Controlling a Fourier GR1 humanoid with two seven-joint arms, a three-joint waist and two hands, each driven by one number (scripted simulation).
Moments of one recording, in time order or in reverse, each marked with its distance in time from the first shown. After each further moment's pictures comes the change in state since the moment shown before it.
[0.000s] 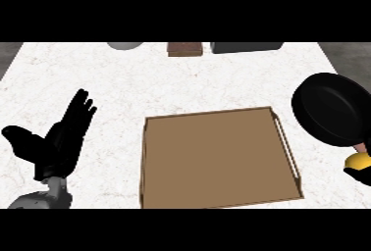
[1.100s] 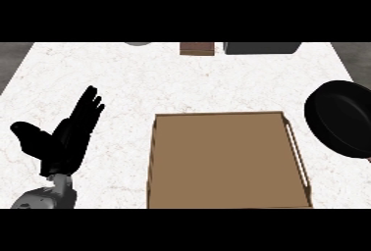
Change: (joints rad) left arm -0.029 -0.014 -0.022 -0.006 -0.010 -0.036 0.024; right arm 0.132 -0.421 -0.772 0.126 -0.440 0.126 -0.621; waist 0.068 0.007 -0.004
